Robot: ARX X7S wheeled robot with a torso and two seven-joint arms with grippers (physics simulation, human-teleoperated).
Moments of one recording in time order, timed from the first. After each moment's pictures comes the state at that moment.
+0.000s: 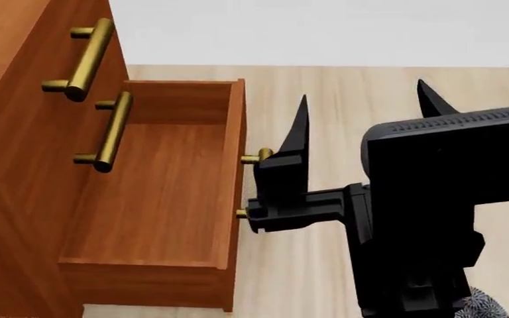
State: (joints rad) left arm -0.84 -0.45 -0.63 0.29 0.03 -0.61 -0.68; right arm 0.73 0.21 0.00 -0.98 0.46 1.43 0.29
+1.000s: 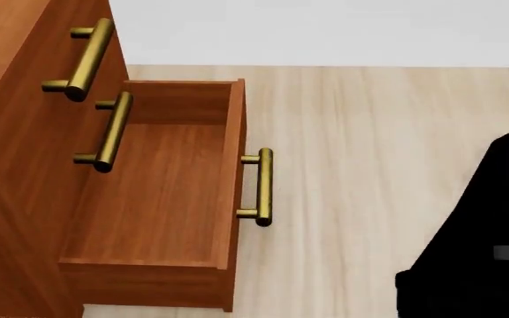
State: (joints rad) left arm -0.79 -0.43 -0.65 0.29 0.01 -0.58 -0.67; right arm 0.69 0.26 0.91 -1.03 2.23 1.30 1.45
